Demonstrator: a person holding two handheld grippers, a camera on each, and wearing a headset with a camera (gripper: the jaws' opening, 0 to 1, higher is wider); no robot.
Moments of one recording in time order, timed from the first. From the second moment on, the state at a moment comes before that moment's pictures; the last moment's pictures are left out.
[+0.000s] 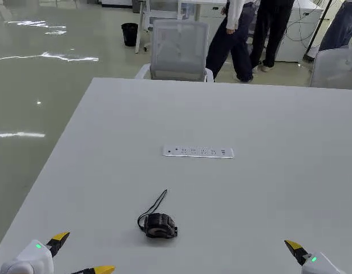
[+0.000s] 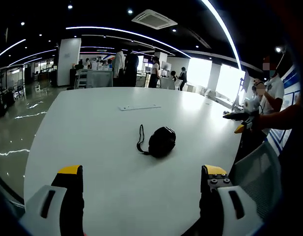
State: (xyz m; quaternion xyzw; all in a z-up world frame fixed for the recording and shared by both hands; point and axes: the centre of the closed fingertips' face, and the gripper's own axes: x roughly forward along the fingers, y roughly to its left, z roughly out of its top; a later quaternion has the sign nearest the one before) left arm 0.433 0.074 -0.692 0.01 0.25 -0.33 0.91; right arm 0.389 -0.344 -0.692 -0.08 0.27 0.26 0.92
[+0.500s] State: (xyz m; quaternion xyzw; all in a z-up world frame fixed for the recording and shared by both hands) left arm 0.401 0.100 -0.690 -0.01 0.25 -0.31 0.92; right arm 0.342 -0.389 -0.694 -0.06 0.26 0.20 0.94
